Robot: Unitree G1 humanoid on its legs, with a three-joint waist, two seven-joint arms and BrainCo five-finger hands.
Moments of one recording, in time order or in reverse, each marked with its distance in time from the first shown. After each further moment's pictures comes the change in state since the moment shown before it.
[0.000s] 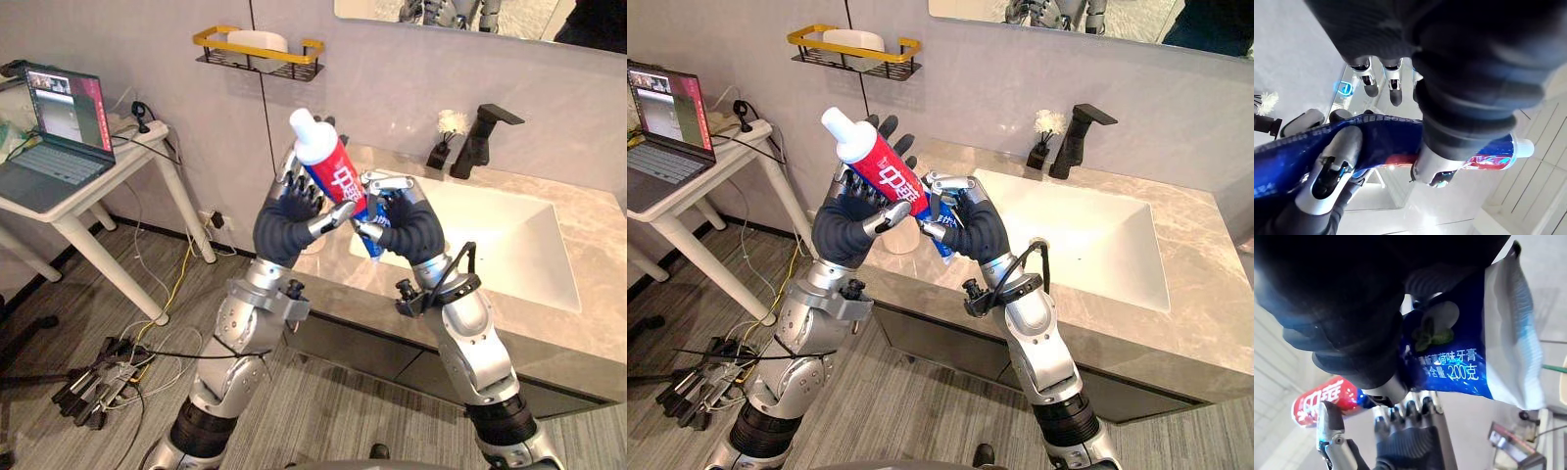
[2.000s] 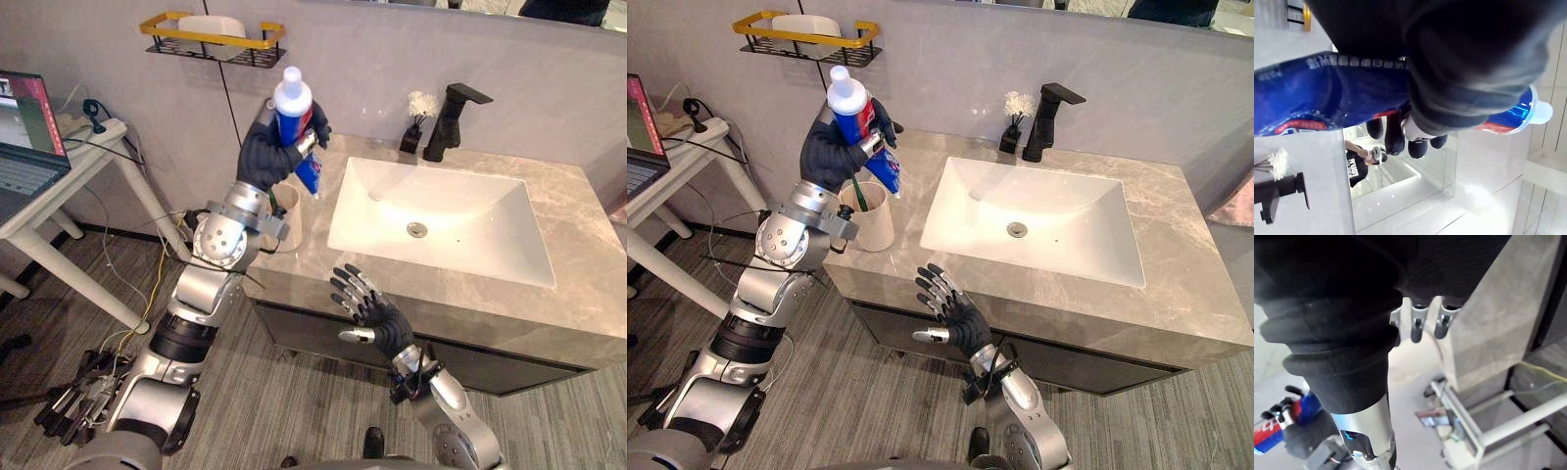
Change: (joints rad) left arm -0.427 0.208 0.094 0.389 0.210 0.006 0.030; right arm 0.457 0.039 0.119 0.160 0.354 0.090 0.156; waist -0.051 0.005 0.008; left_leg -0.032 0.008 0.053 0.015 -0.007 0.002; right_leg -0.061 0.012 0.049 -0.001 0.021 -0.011
